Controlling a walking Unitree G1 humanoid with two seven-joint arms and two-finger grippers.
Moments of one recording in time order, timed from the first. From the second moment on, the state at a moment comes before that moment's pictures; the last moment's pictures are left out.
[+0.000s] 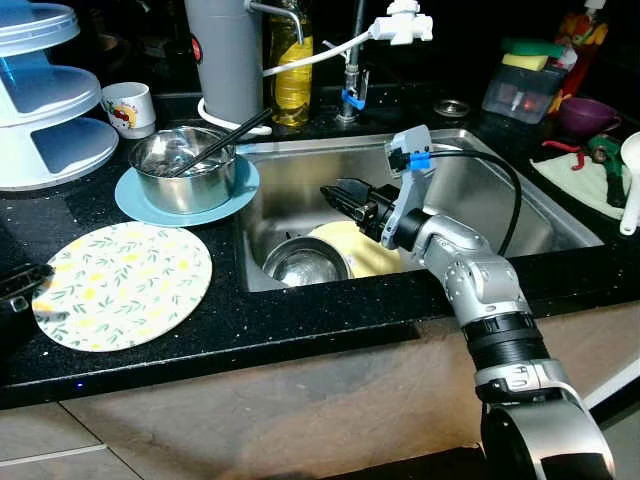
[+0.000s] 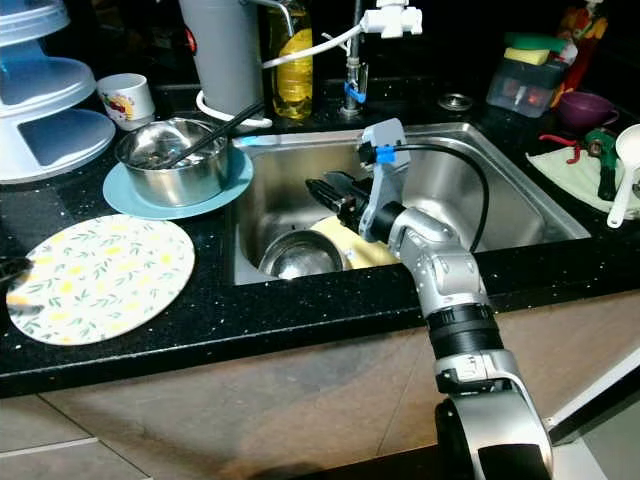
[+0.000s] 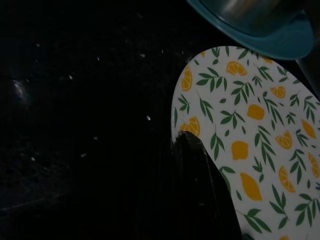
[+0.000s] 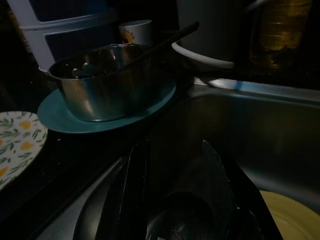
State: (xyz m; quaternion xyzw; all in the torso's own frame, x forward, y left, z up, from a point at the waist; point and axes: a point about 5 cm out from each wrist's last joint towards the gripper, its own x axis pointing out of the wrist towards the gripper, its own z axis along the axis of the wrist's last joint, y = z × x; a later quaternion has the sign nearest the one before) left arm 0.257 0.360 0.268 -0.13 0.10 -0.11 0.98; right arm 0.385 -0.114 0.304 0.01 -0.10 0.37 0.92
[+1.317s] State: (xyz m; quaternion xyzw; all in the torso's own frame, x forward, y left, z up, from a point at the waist) left arm 0.303 0.263 0.300 -0.30 -0.14 -0.28 0.90; right arm 0.383 -0.121 0.313 0.06 -0.11 0.35 0.93
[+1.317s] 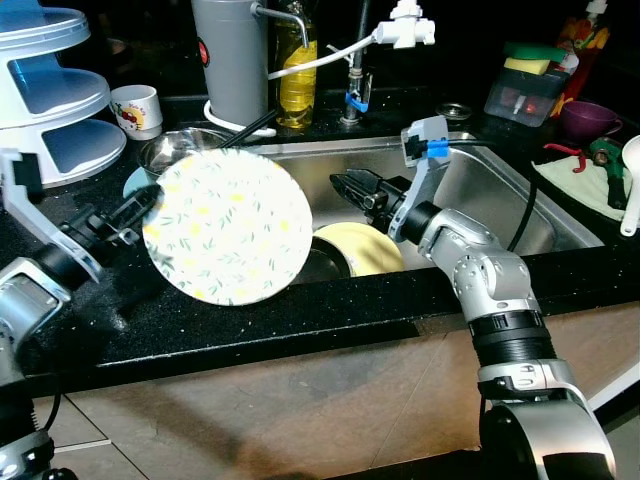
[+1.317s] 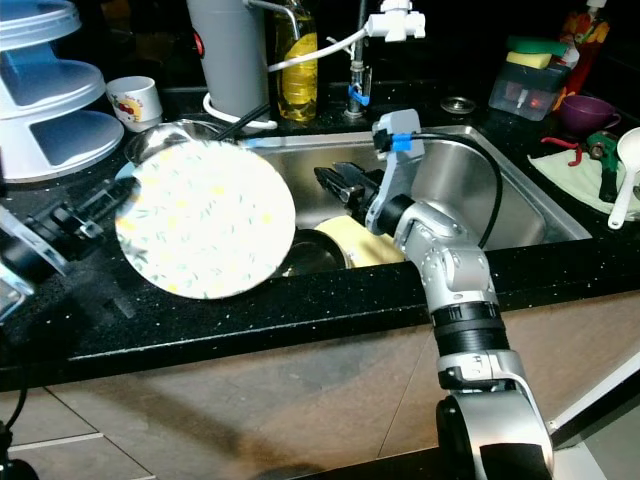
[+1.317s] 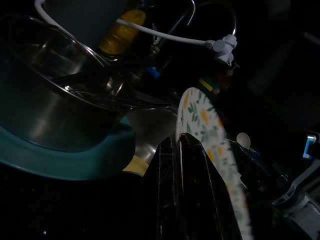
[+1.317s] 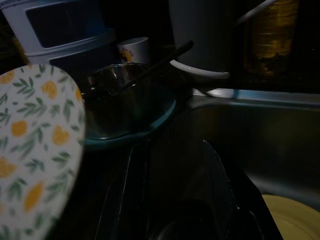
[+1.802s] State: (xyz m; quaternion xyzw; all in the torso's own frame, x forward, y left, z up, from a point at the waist) left arm 0.299 0.242 0.306 -0.31 -0.14 -0.34 0.88; right arm 0.381 -0.128 0.314 0.26 -0.10 0.35 0.90
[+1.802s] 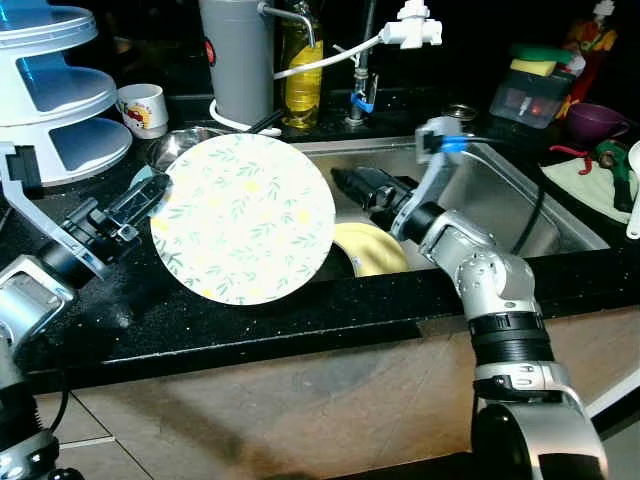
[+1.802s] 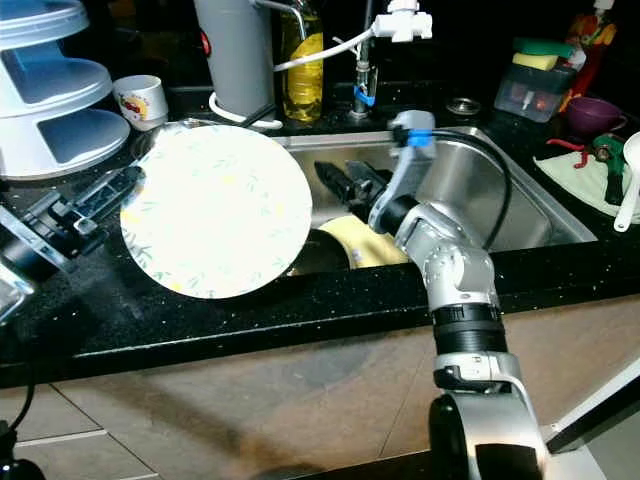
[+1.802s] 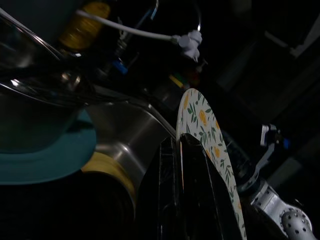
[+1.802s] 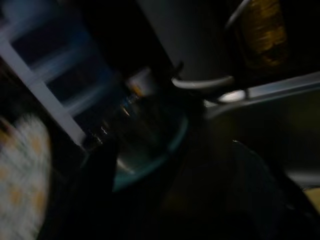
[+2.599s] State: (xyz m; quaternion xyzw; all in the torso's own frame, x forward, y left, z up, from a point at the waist) left arm 0.300 0.236 0.308 -0.32 -0.14 -0.34 0.87; right arm 0.332 -0.095 0.311 0.31 -0.02 0.55 0.78
